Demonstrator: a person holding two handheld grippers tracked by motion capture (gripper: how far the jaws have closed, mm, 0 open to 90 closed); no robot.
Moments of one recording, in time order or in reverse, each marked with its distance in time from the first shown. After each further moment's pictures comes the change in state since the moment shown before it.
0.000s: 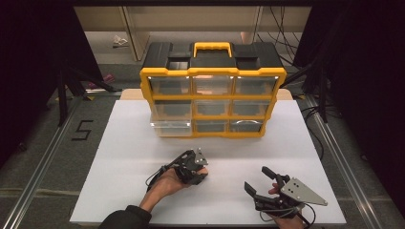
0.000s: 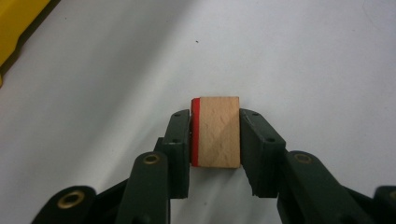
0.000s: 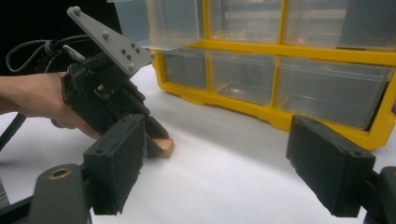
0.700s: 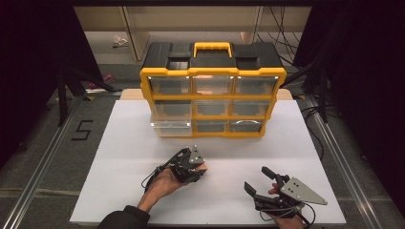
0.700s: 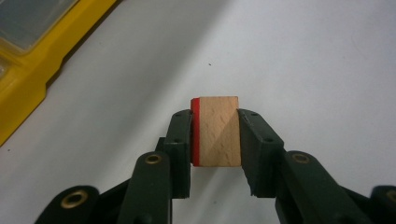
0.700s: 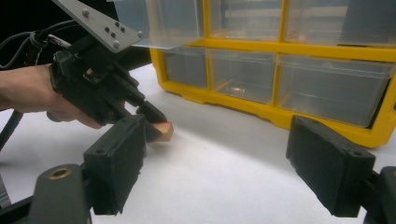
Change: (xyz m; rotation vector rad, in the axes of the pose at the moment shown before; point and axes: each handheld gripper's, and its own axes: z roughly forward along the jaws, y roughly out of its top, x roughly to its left) left arm 0.000 -0.001 -0.018 -0.091 0.043 -0.013; right arm -0.001 -0.001 0.001 0.004 0.003 0.009
